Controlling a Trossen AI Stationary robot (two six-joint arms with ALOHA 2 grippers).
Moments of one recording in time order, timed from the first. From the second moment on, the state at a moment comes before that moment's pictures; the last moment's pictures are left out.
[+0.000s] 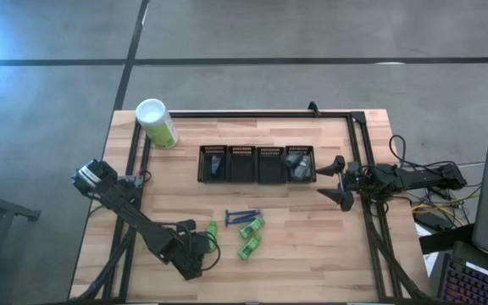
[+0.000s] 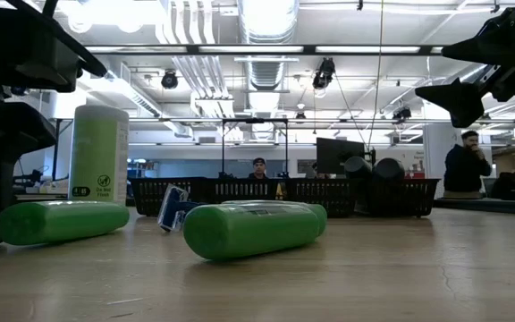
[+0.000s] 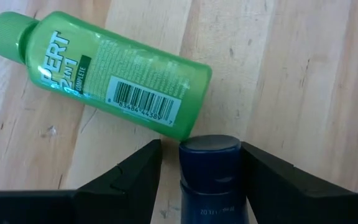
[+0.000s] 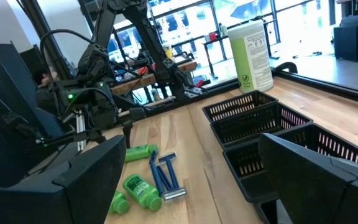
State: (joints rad) left arm -0.73 1.72 0.95 -0.46 -0.26 -0.95; right arm 0.14 0.03 0.01 0.04 0.18 0.34
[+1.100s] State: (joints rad) left arm -0.73 1.72 0.93 -0.48 -0.27 -0.94; right arm 0.14 0.03 0.01 0.04 0.18 0.34
